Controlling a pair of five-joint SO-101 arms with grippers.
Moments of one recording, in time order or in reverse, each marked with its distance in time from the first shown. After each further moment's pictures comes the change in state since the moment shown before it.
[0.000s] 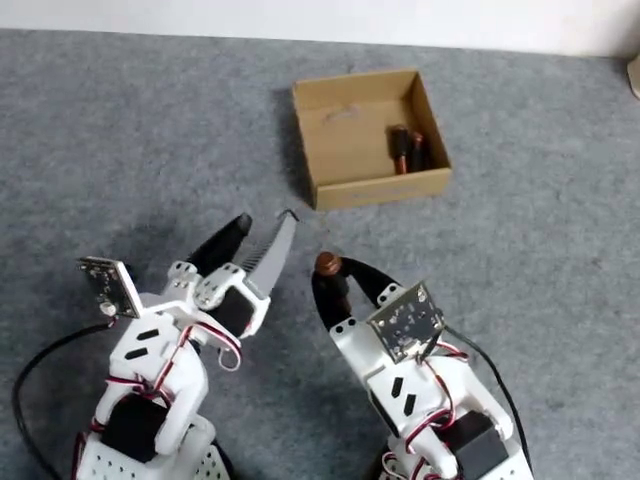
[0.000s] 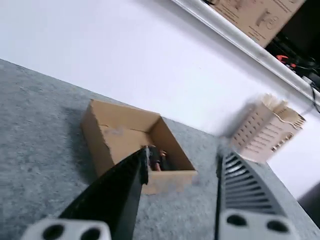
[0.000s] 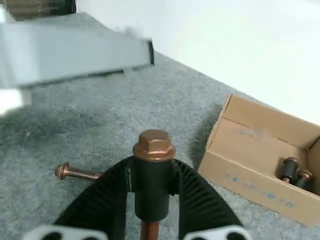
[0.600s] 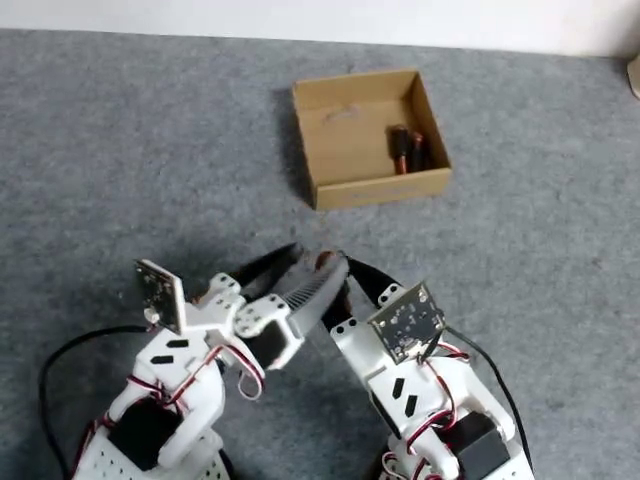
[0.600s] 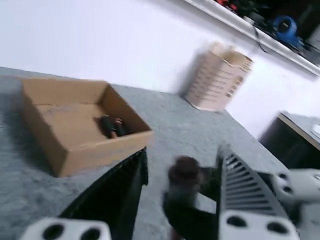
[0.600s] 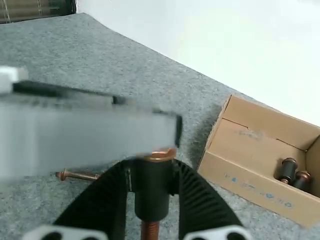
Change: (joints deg) left arm 13.9 0.0 0.0 1.8 -6.1; right arm 0.0 0.0 -1.2 1.0 0.0
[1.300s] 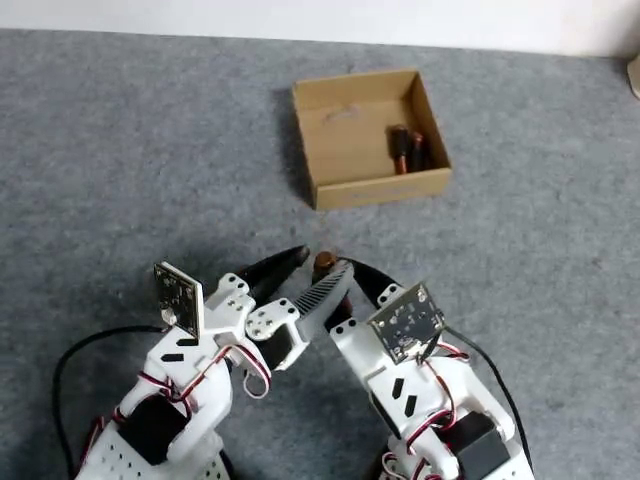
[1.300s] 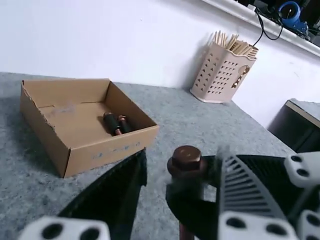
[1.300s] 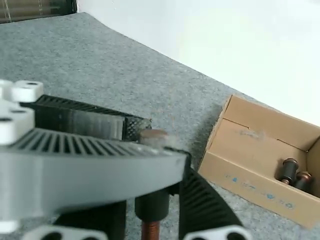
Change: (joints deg) left arm 2.6 0.0 3.9 -2.8 -5.0; right arm -0.2 0.0 0.0 0.0 0.0
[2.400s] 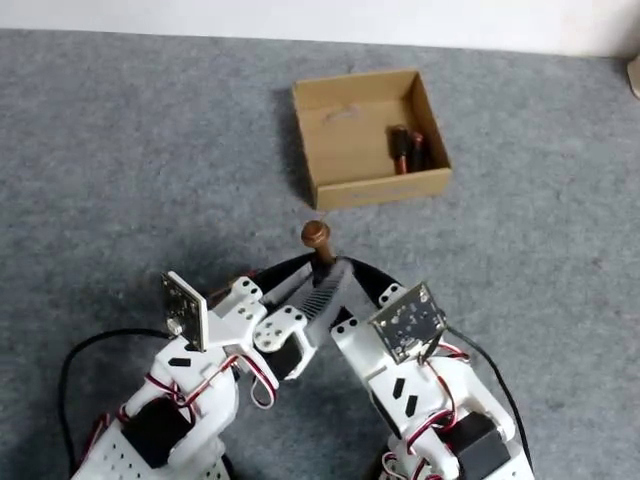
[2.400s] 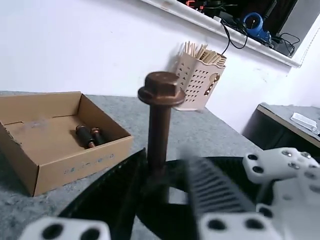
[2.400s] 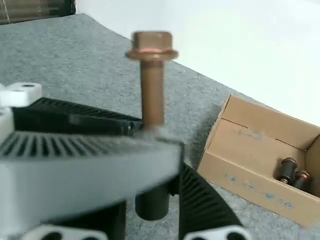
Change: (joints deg) left arm 6.8 0.0 0.7 -3.9 -0.2; right arm 0.2 -0.1 0.0 0.0 -0.2
